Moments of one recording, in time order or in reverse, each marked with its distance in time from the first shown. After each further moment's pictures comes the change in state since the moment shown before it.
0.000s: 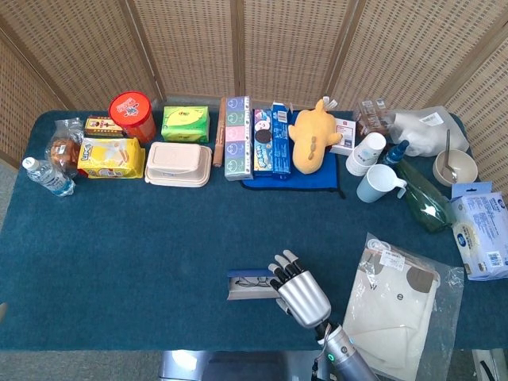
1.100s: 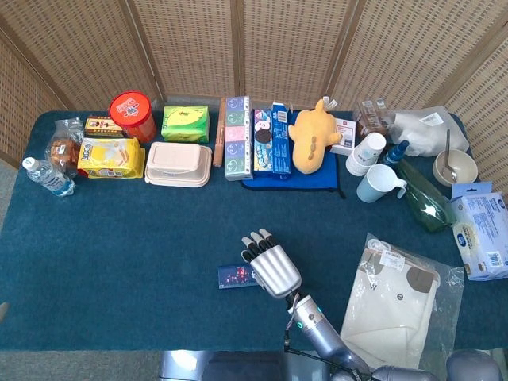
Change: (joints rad) left arm -0.007 -0.025 -0.003 0.028 -0.037 -0.033 -0.009; right arm 0.200 -0.118 0.154 0.054 0.244 -0.171 -0.140
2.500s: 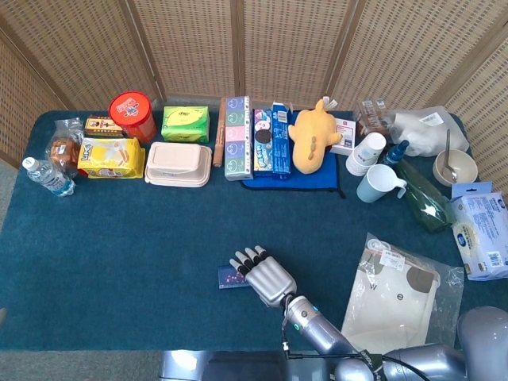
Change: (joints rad) left arm 0.009 0.003 0.016 0.013 -0.006 -0.015 -0.011; right arm 0.298 0.228 -0.047 -0.388 0.733 -0.122 -0.387
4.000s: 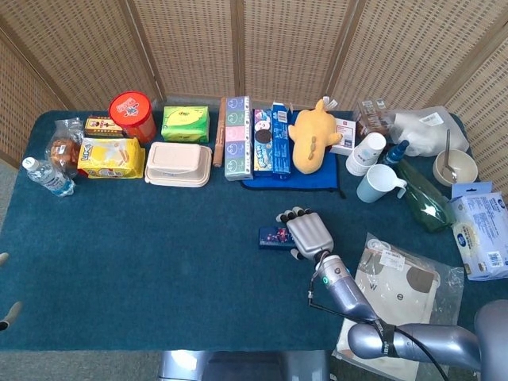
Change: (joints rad) left arm -0.046 0.003 -0.014 -0.089 -0.018 -0.073 0.102; right arm 0.026 0.122 0.018 0.194 -0.011 0.075 0.390
